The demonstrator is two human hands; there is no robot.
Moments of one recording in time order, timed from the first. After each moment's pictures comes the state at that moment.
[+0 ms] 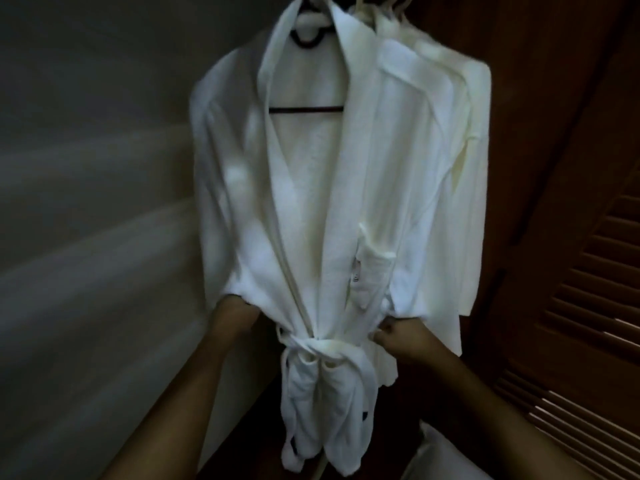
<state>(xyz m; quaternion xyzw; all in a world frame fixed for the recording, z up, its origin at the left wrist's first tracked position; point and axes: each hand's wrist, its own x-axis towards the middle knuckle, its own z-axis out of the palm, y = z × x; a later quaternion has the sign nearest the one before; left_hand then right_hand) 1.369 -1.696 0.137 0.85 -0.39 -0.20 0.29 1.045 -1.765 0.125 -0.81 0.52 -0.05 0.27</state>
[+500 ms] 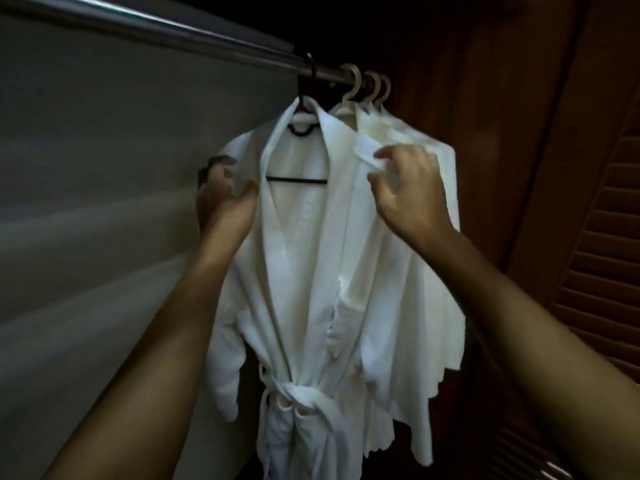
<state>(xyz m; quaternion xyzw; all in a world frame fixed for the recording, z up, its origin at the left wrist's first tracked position) 1.336 -1.725 0.391 0.64 -0.42 0.13 0.62 1.063 -1.797 0.406 -0.77 0.34 -0.54 -0.07</state>
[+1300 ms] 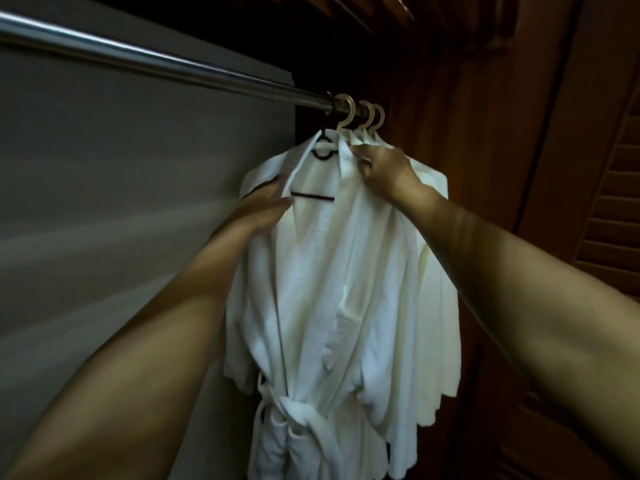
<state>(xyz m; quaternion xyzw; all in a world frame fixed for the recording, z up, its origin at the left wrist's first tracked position) 1.335 -1.797 0.422 0.67 -0.63 -0.04 0.39 1.087 -1.894 0.477 -0.84 0.37 -0.38 -0.06</state>
